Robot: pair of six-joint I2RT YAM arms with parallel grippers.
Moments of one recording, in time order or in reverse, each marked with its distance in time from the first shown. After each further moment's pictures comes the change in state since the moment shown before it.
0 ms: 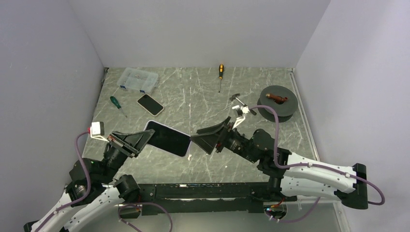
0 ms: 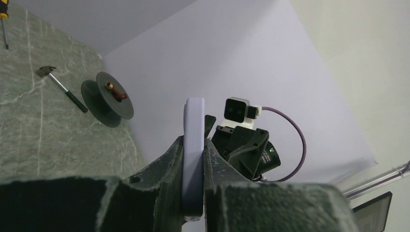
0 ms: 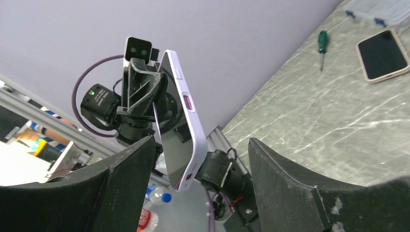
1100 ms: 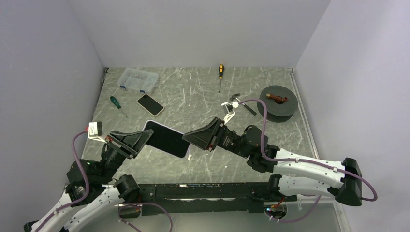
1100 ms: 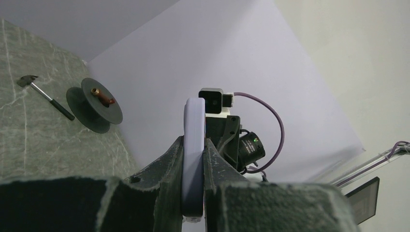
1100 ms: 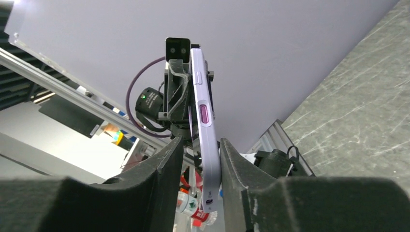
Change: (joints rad) left arm 0.000 -0.001 0.000 0.070 0.046 0.047; right arm -0.031 0.163 0.030 0.198 -0.175 0.259
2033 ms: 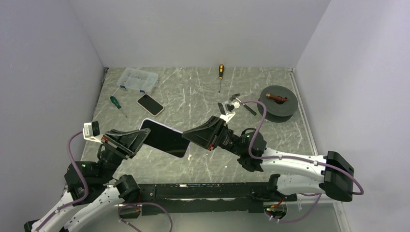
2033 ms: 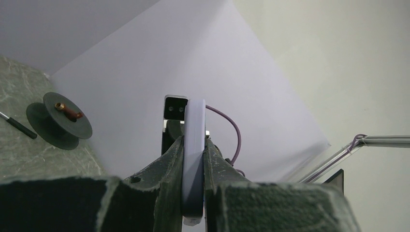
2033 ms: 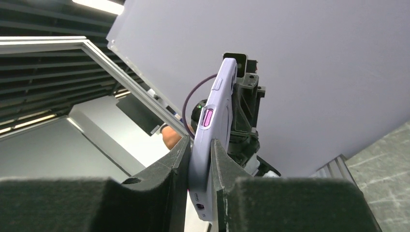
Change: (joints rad) left arm -0.003 0.002 -0.019 0.139 0.029 -0.011; right arm -0.037 0.138 -0.102 0.543 -0.139 0.138
